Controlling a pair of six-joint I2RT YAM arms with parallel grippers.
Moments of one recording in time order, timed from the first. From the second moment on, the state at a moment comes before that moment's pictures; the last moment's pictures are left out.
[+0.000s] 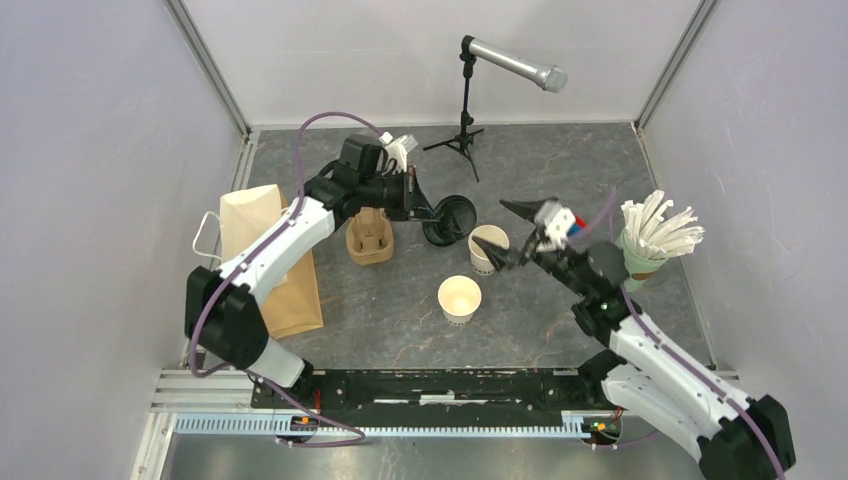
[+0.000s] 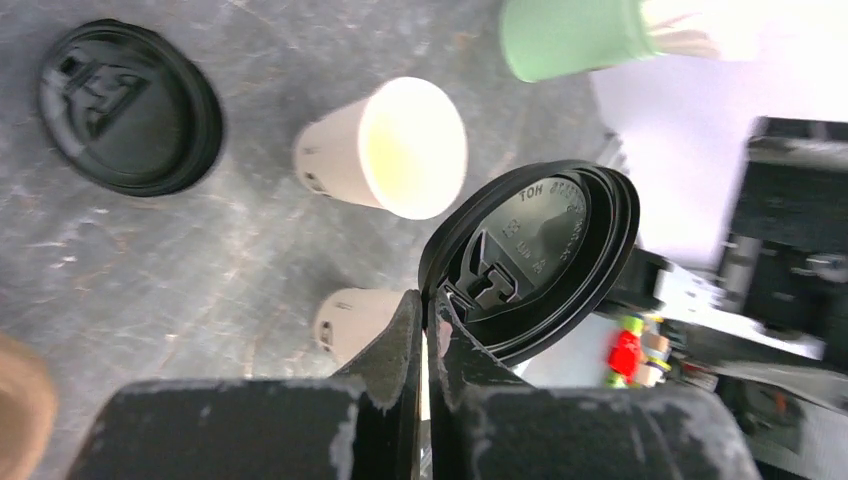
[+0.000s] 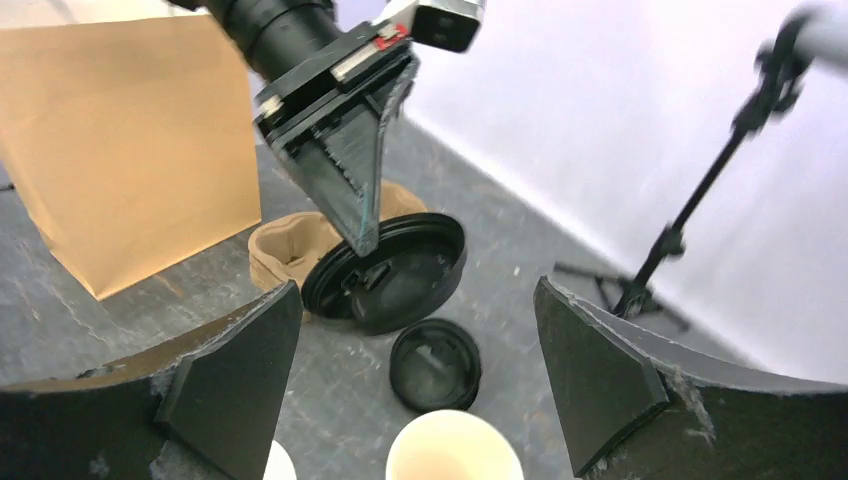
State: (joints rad) left arm -0.49 1.55 1.32 -0.48 0.57 -0.47; right arm 0.54 0.87 0.54 0.47 -0.33 -0.05
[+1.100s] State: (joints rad) left arm -0.63 1.35 1.01 0.24 0.95 -1.19; right arm 0.54 0.81 0.25 1.30 -0.63 -0.36
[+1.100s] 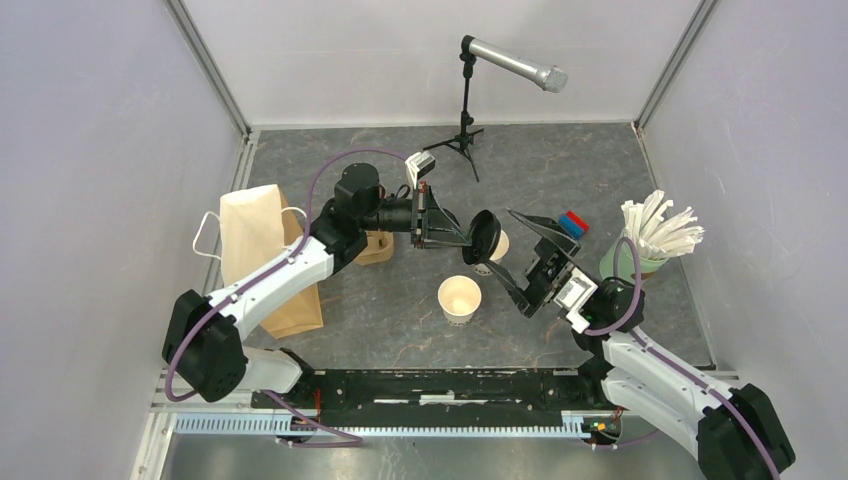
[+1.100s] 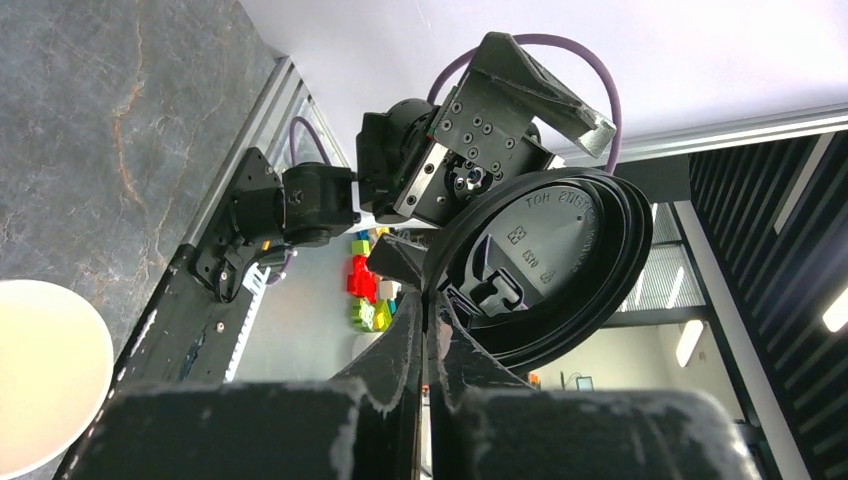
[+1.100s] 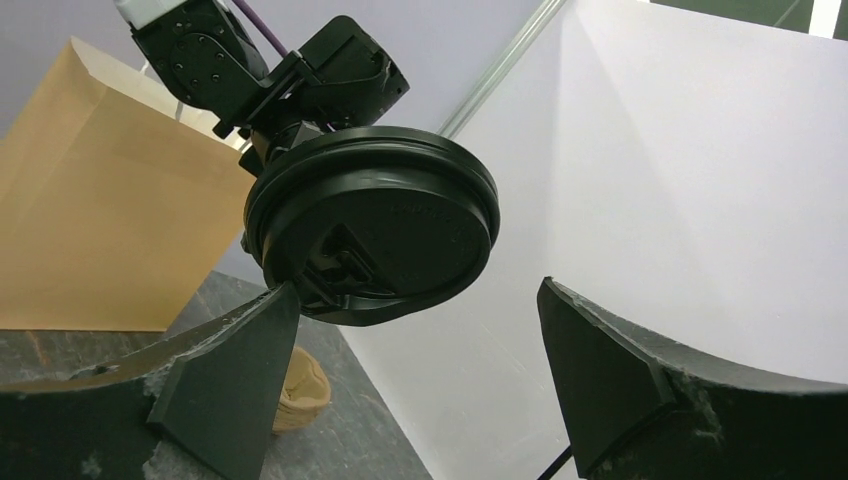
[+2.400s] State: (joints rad) left arm -0.65 1.35 0.97 0.39 0.89 -1.33; right arm 0.63 0.75 0.29 1.10 -0.59 -0.53
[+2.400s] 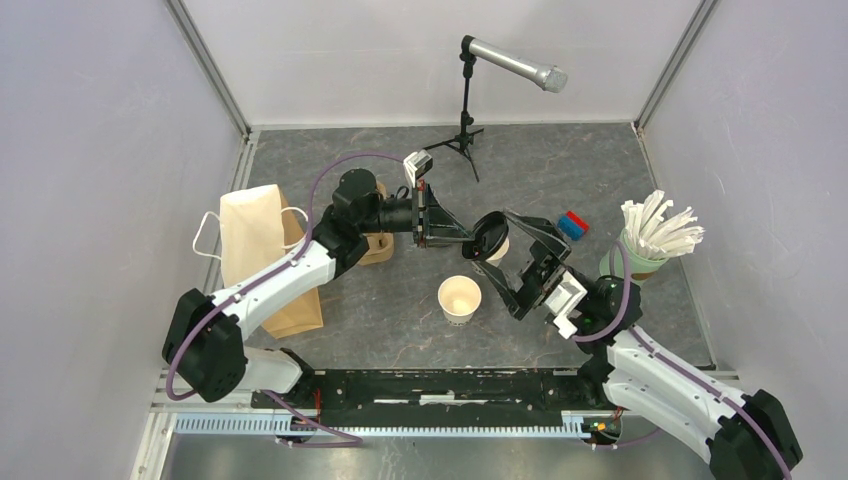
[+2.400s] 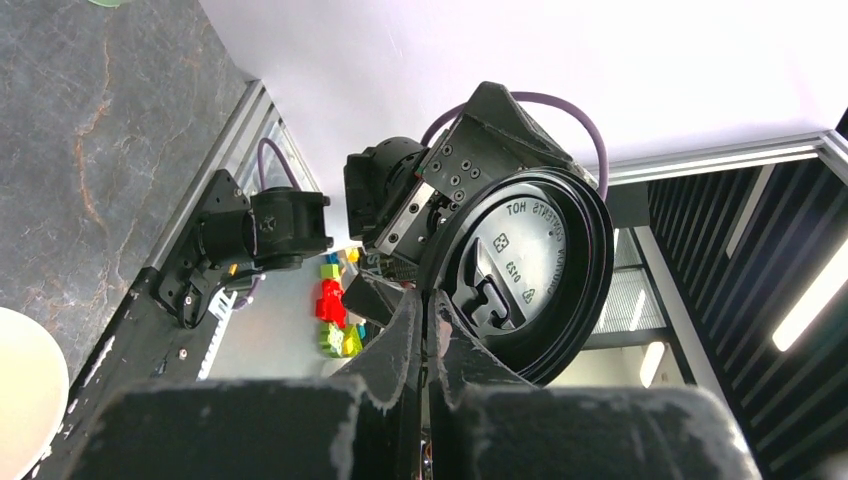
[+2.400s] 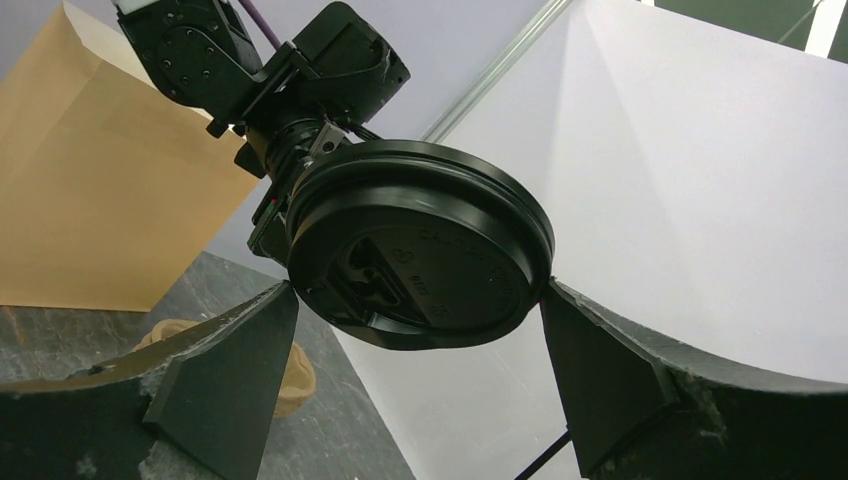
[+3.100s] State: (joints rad) left arm -0.66 1.28 0.95 0.24 0.77 -1.22; right arm 0.68 0.74 0.29 1.05 -0.44 -0.46
